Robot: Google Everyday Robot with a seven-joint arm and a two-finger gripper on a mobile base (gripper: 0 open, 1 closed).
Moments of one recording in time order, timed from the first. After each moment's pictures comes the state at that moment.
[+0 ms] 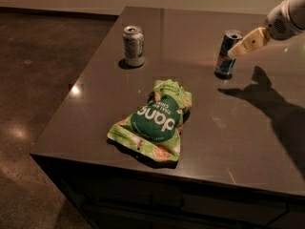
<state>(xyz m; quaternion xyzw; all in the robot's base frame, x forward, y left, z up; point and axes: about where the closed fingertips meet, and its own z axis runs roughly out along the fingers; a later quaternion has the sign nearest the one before) 0.683 -0.294 0.943 -0.33 0.87 0.02 0.37</state>
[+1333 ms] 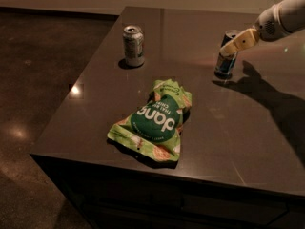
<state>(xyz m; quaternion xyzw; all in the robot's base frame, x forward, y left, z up) 0.711 -0.276 0.927 -0.33 0.86 0.08 0.39</state>
